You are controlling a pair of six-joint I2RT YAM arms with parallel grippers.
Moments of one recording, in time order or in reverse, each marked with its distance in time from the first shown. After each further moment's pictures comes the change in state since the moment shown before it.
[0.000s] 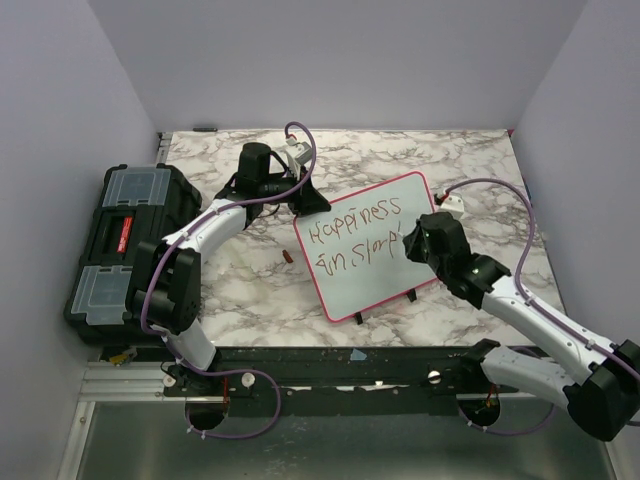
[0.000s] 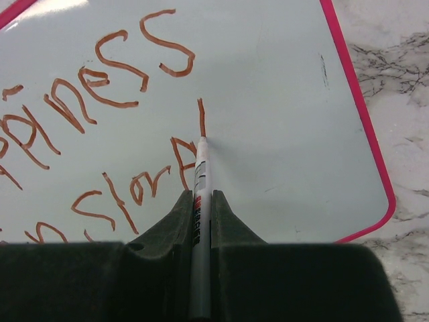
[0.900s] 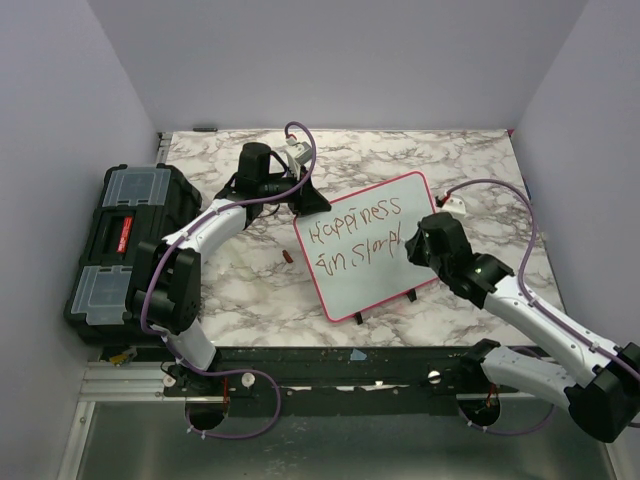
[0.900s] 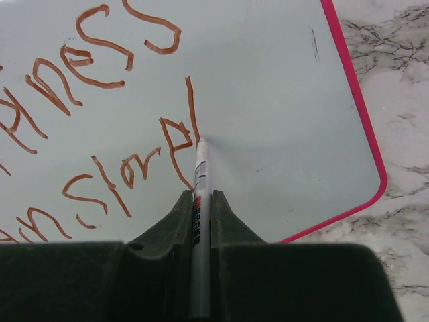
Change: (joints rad) left arm 0.000 0.000 0.000 0.000 0.002 0.000; right arm 0.000 -0.023 0.010 -0.102 -0.016 0.040
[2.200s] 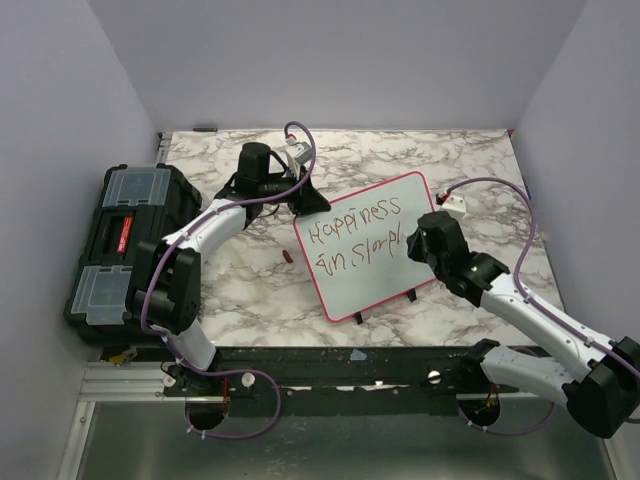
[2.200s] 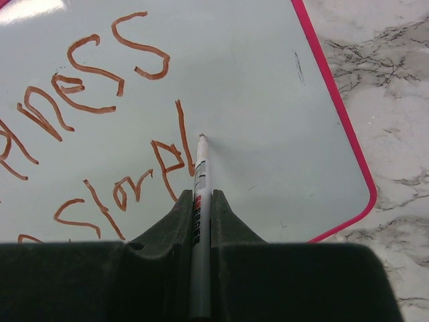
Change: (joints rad) left arm 0.002 0.000 0.000 0.000 0.003 -0.001; right arm 0.000 0.035 0.008 0.050 0.072 -0.010
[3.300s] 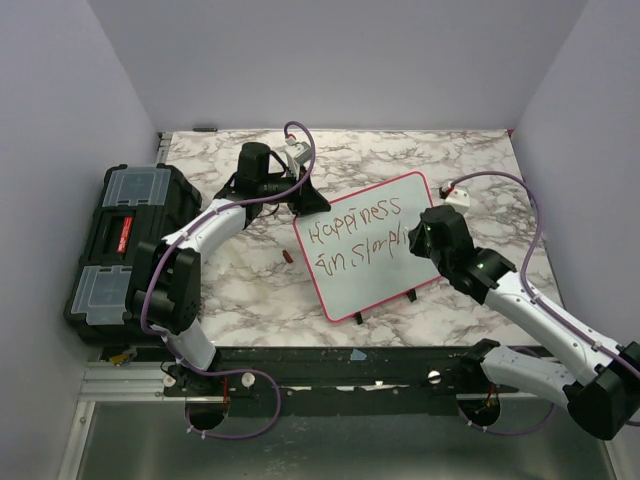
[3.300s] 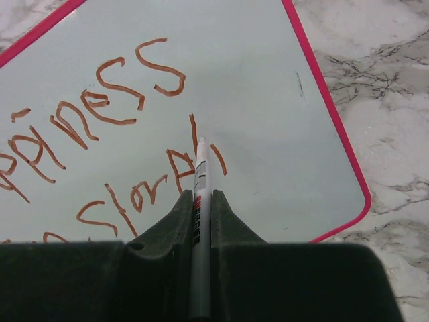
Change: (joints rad) left arm 0.002 0.000 0.000 0.000 0.008 -0.004; right arm 0.000 -0.034 0.058 -0.070 -0.008 -0.003
